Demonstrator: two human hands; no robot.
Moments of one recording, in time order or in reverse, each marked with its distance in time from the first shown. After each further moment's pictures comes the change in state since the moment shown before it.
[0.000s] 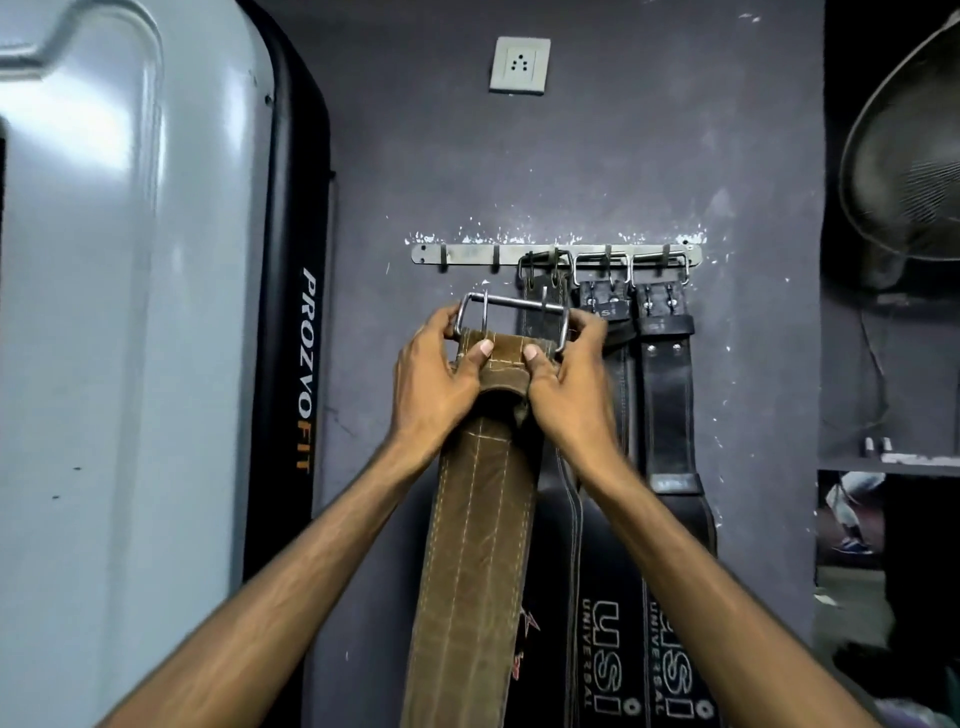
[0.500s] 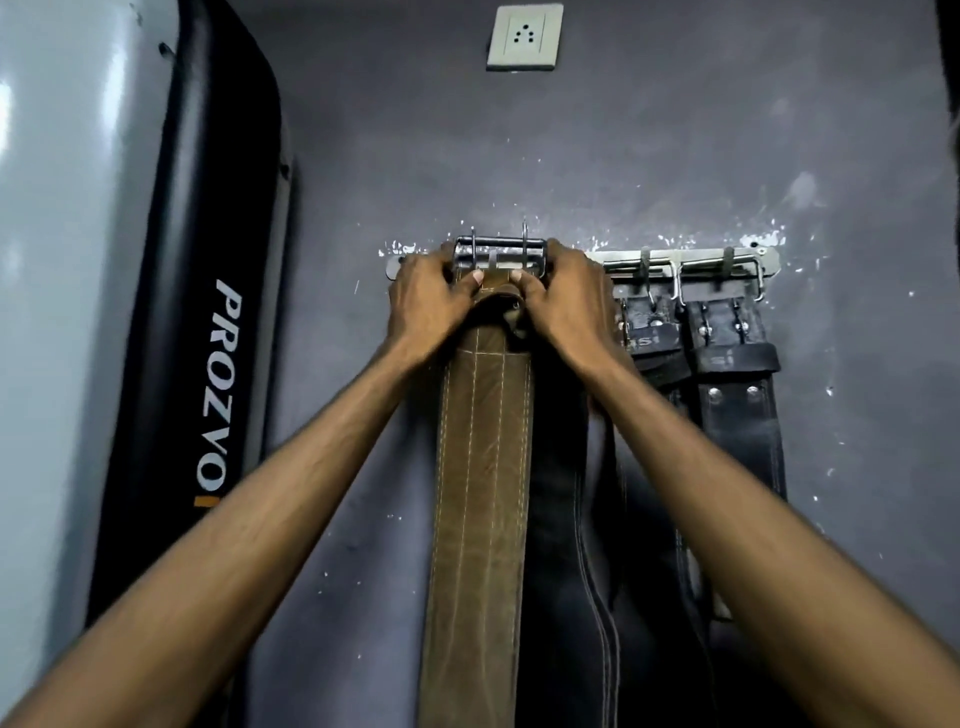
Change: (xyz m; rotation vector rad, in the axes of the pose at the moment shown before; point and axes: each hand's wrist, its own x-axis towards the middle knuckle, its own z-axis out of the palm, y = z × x) left_hand 0.193 -0.078 0.096 0.268 0.065 0.115; right_hand 0.199 0.070 0.054 -0.445 0.048 -0.261
